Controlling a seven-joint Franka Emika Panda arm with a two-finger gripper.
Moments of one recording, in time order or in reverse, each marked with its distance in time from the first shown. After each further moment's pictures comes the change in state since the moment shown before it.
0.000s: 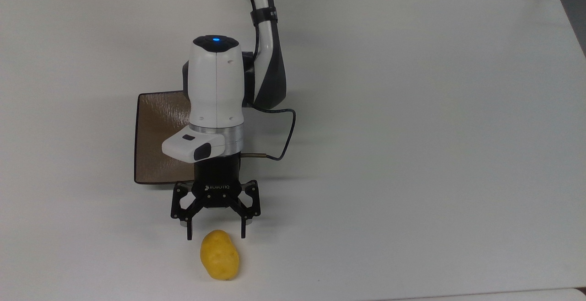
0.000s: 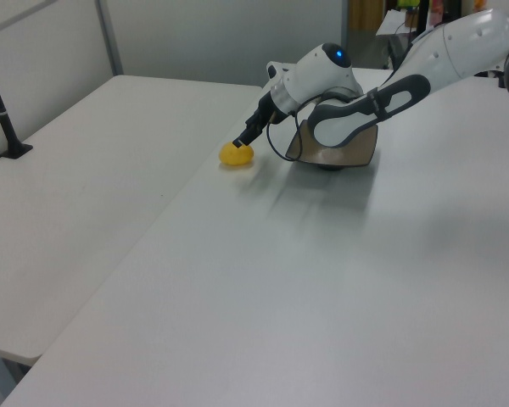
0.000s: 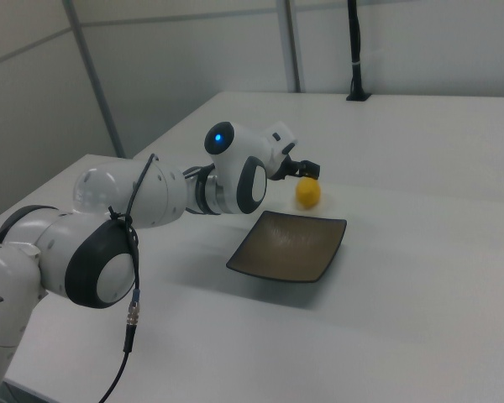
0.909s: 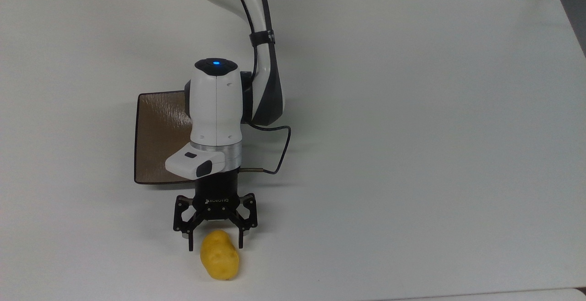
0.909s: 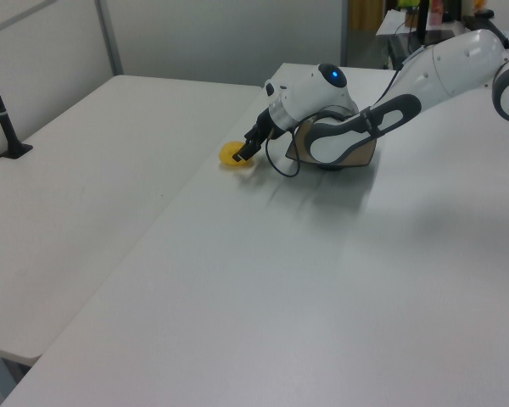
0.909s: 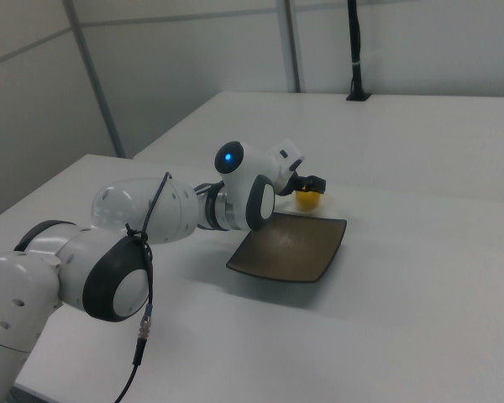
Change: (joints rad) arm 0.000 0.119 -0.007 0.091 -0.002 0.028 -0.034
